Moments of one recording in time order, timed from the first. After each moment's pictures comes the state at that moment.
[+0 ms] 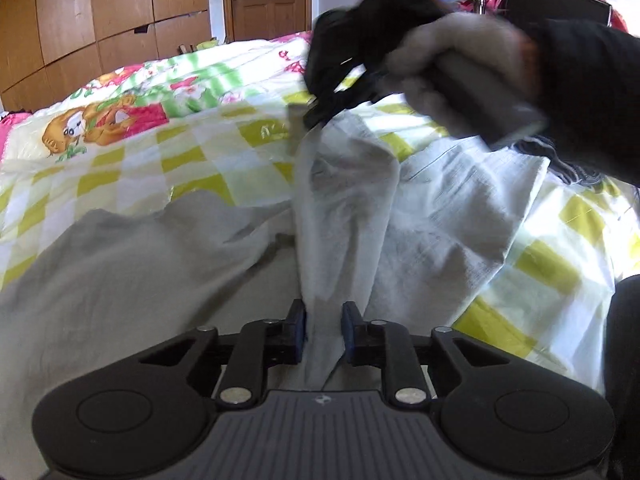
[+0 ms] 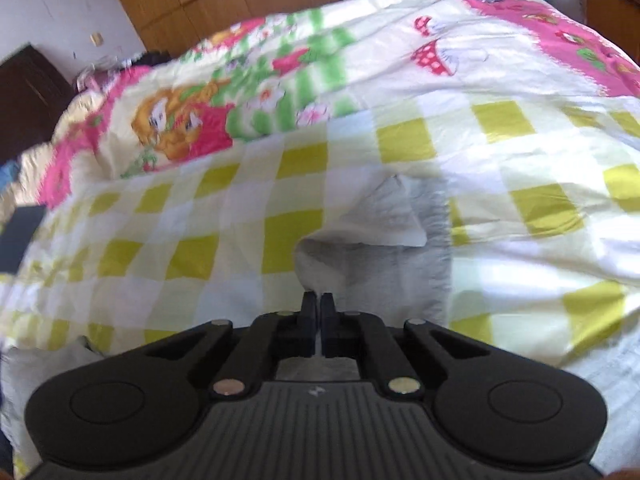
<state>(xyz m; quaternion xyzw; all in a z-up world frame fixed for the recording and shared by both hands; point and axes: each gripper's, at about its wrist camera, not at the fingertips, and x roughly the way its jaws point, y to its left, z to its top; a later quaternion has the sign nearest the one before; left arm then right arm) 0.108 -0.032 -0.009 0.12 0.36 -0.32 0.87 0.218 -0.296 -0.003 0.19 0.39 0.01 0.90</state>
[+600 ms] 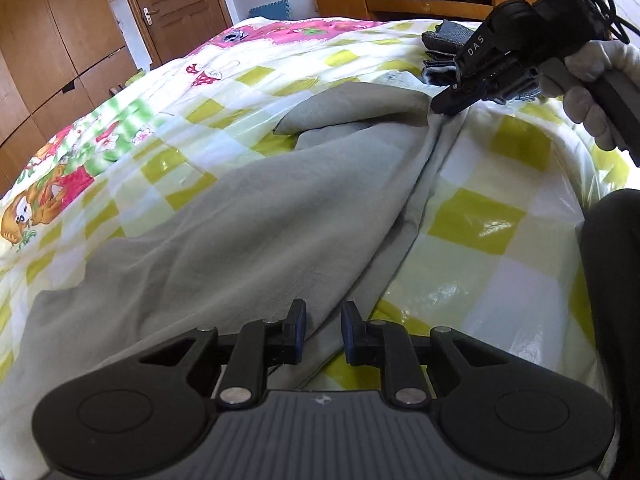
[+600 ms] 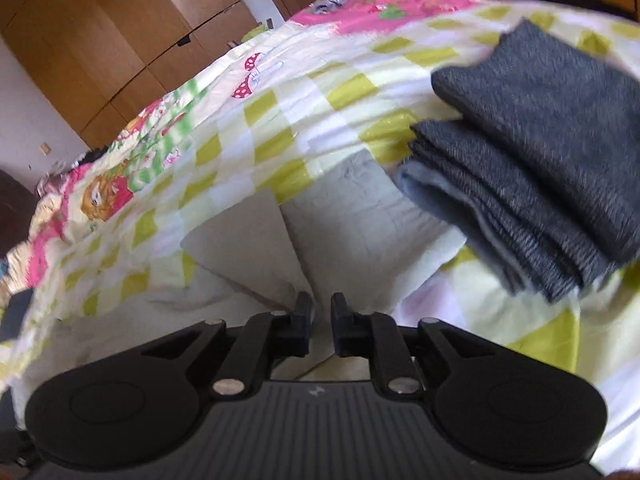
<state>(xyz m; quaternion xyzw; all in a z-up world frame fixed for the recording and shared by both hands) 0.071 -0.114 -0.019 0.26 0.34 -0.37 0.83 0.051 -0.415 -0.043 0.19 0.36 -0.10 0.91</state>
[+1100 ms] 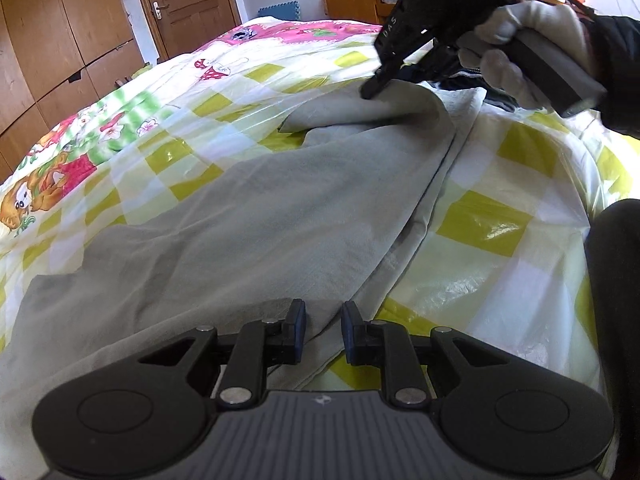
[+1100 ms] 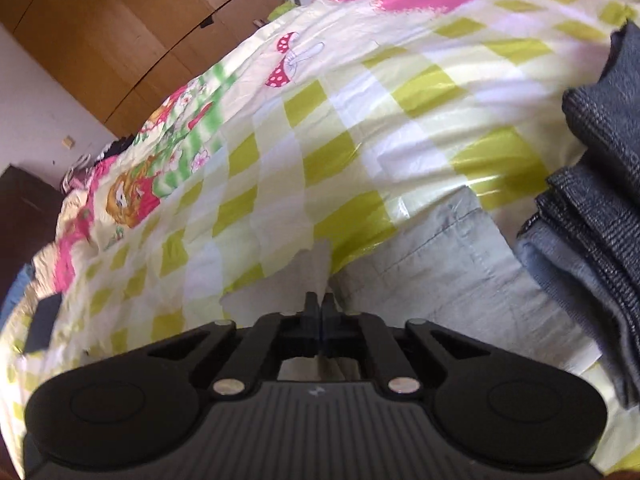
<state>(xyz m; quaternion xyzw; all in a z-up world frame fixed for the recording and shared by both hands) 0.075 -0.107 -0.025 0.24 0.34 -0.36 0.83 0.135 -0.442 -0.050 0.33 0.36 -0.02 0.87</state>
